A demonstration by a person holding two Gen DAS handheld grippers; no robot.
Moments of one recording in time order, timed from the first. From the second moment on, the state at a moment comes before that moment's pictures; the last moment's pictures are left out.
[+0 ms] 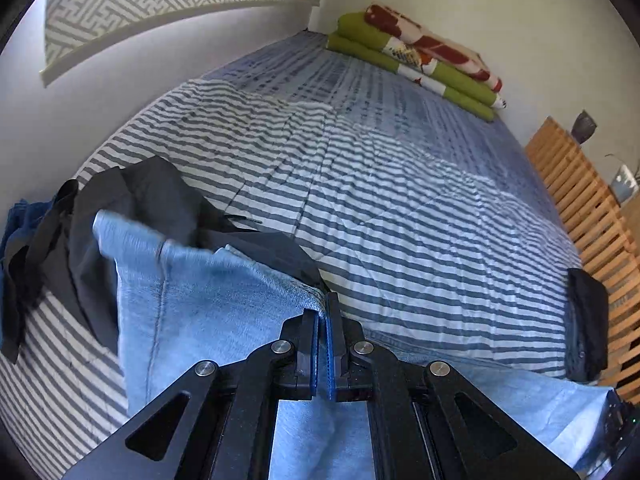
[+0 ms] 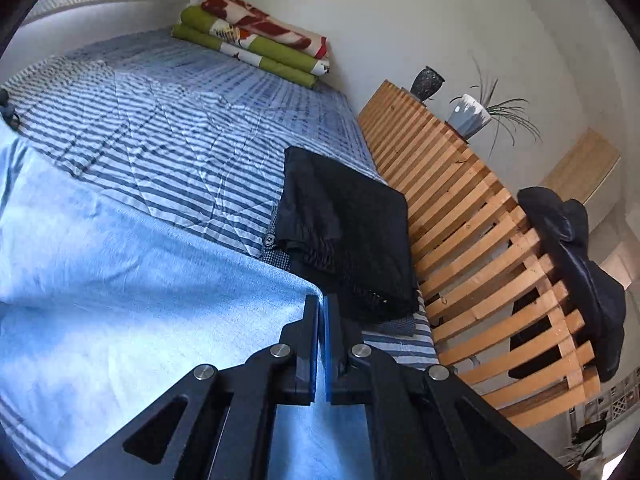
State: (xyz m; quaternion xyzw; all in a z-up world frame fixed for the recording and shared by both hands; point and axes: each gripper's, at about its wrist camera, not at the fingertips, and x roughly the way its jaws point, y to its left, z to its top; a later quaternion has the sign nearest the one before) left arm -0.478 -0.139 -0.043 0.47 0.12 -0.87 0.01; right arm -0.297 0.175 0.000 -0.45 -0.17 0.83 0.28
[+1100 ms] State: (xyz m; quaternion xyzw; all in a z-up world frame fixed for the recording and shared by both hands) left arm -0.196 0.164 -0.116 0.50 -0.10 -0.77 -0.39; right arm -0.022 0.291 -0.034 -0.49 0.10 0.81 0.30
